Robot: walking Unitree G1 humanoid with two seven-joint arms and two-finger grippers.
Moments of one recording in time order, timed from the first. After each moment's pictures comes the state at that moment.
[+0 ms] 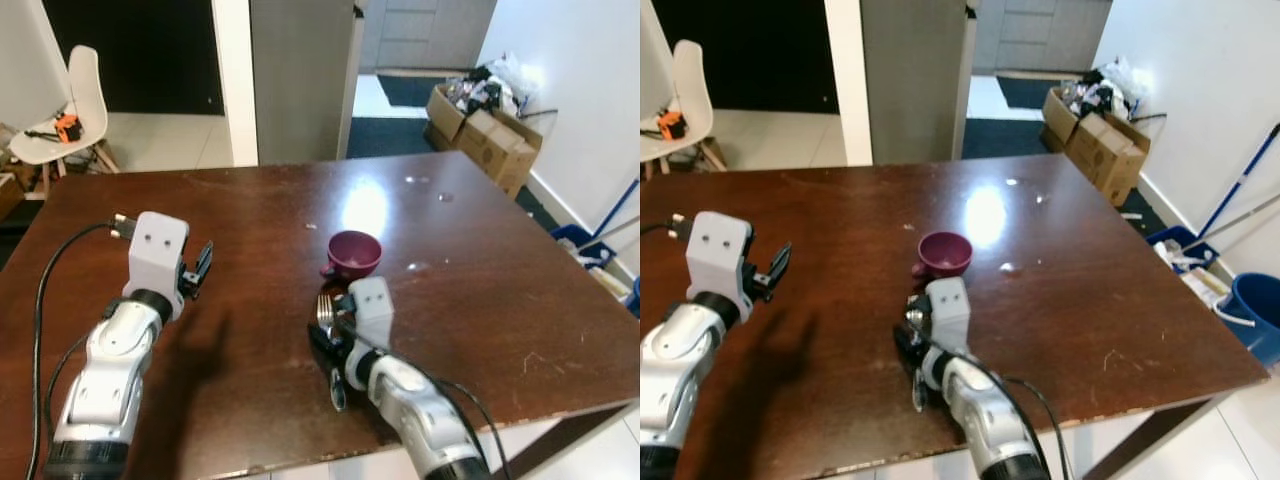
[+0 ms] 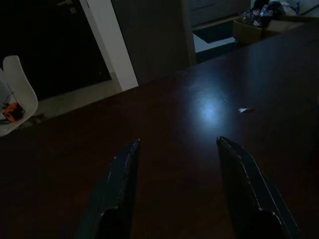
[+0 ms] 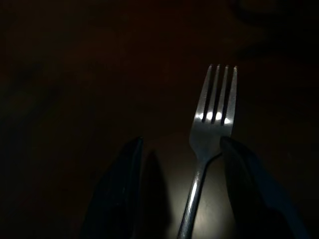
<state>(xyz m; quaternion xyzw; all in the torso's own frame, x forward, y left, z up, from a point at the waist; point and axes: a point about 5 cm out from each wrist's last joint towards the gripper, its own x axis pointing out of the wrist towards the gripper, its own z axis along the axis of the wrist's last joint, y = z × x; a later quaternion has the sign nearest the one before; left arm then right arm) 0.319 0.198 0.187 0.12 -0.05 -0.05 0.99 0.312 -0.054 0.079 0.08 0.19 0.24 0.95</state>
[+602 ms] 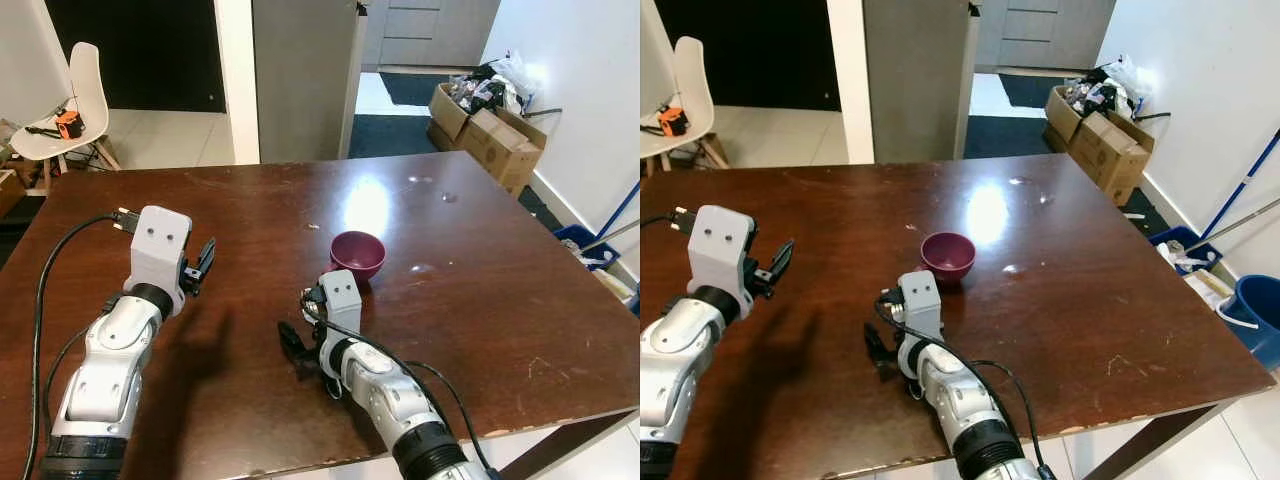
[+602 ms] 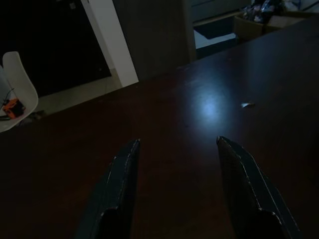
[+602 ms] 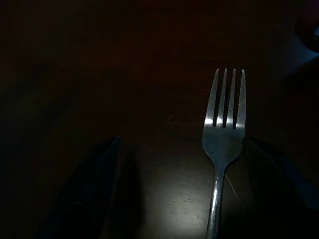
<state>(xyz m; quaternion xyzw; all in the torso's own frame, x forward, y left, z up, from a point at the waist) 0.316 0.193 0.185 0.12 -0.05 -0.06 0.99 0.321 -0.035 0.072 0.04 0.22 0.24 0.95</state>
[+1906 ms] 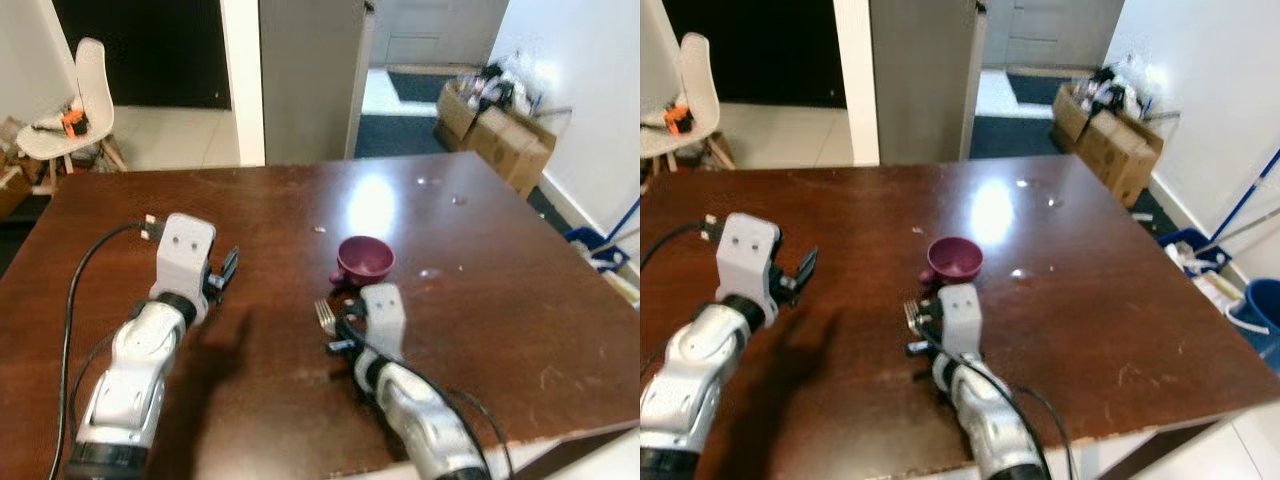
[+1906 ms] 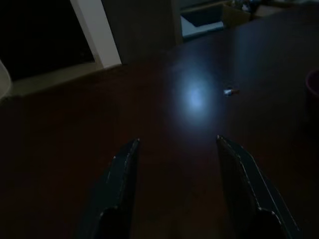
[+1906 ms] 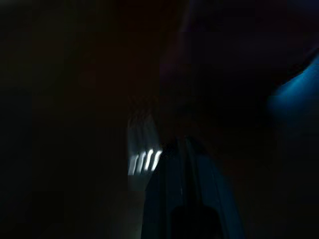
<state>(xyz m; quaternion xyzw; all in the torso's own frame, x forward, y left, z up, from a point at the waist) 0.313 0.173 0.167 0.09 -0.02 -0.08 0.99 0.305 -0.095 0.102 0.06 0.08 0.16 0.98</state>
